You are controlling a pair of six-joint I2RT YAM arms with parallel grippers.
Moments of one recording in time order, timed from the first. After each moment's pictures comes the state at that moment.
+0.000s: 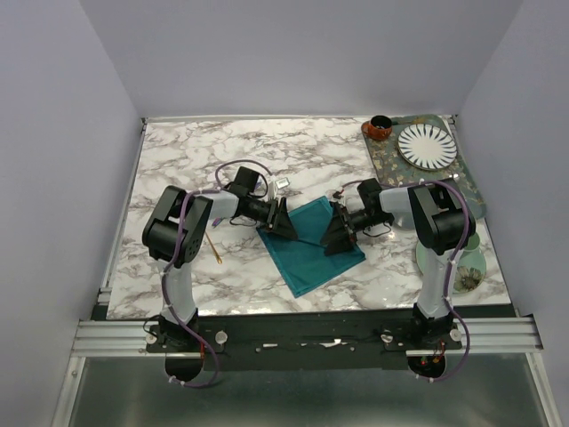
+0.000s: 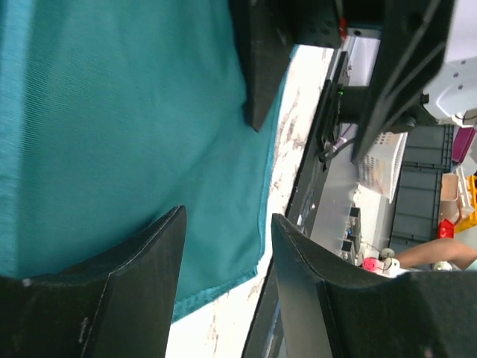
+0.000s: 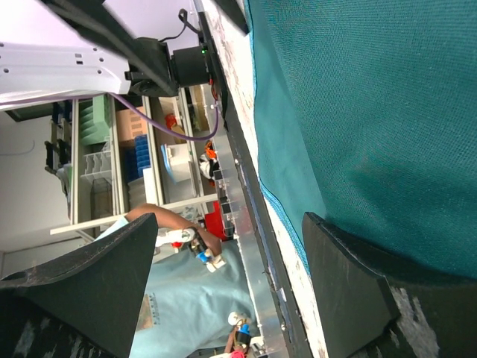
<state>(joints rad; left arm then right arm) -0.39 1.94 1.04 -0.13 1.11 -0.28 0.27 2.06 1.06 -0.52 -1.31 0.06</state>
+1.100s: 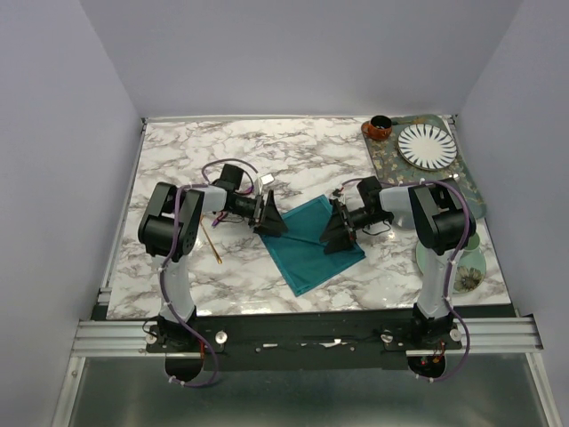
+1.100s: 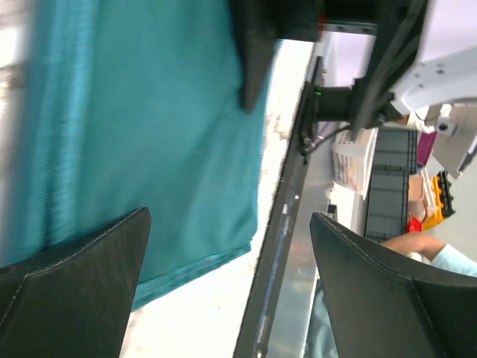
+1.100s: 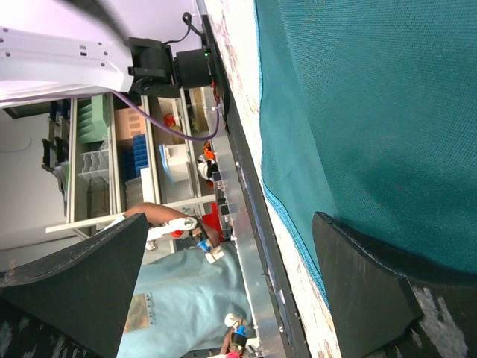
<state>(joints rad) -0.28 1.97 1.08 -0.23 1.23 -0.20 0.26 2.06 1.07 -0.52 -1.32 0.06</state>
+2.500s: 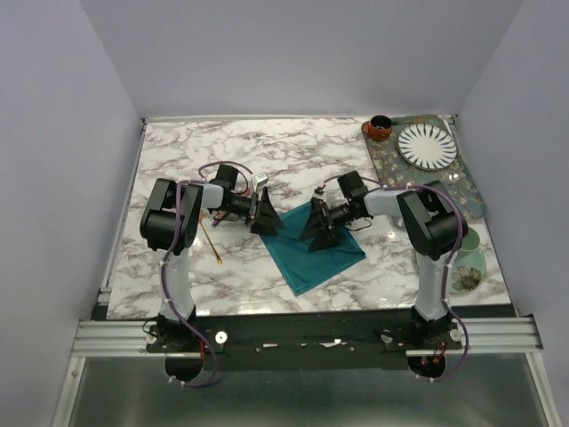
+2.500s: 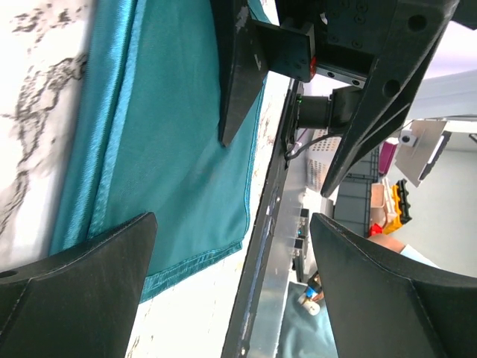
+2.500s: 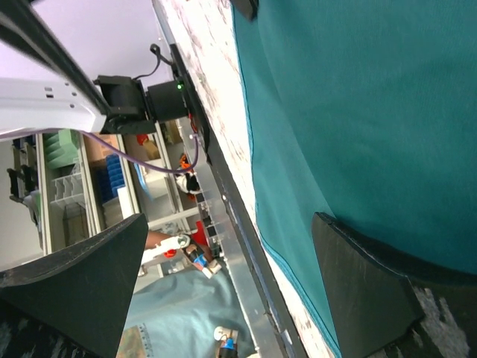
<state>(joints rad) -0.22 2.07 1.13 -0.27 1.28 -0.19 0.42 2.05 1.10 -0.21 -1.16 0.44</state>
